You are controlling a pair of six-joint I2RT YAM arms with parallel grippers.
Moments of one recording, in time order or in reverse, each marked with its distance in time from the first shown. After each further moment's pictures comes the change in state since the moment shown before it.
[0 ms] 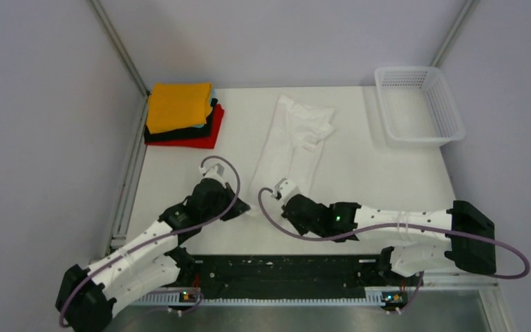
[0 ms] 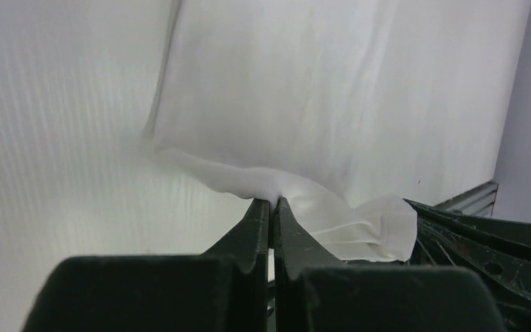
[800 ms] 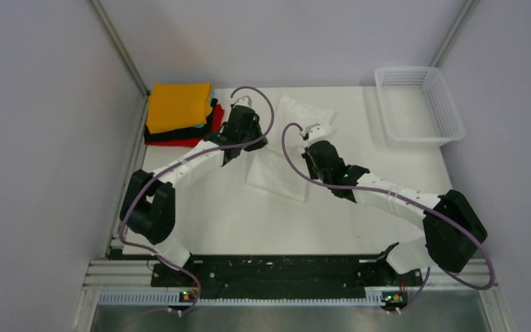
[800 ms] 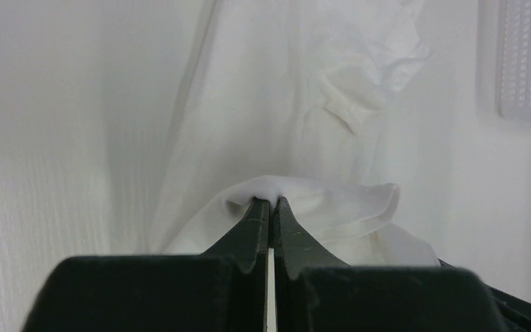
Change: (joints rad) left arm 0.130 0.889 0.795 0.127 -0.127 0.271; right arm -0.528 0.094 0.068 0.309 0.057 -0.150
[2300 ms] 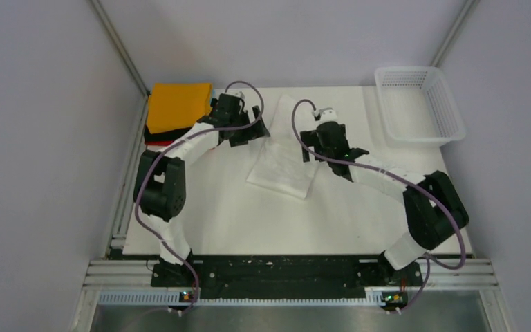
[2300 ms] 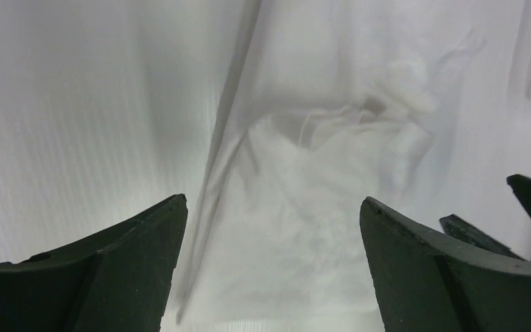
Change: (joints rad) left arm 0.191 0.315 0.298 -0.121 0.308 0.107; right arm -0.201 0.263 0.175 0.065 -0.053 0.043
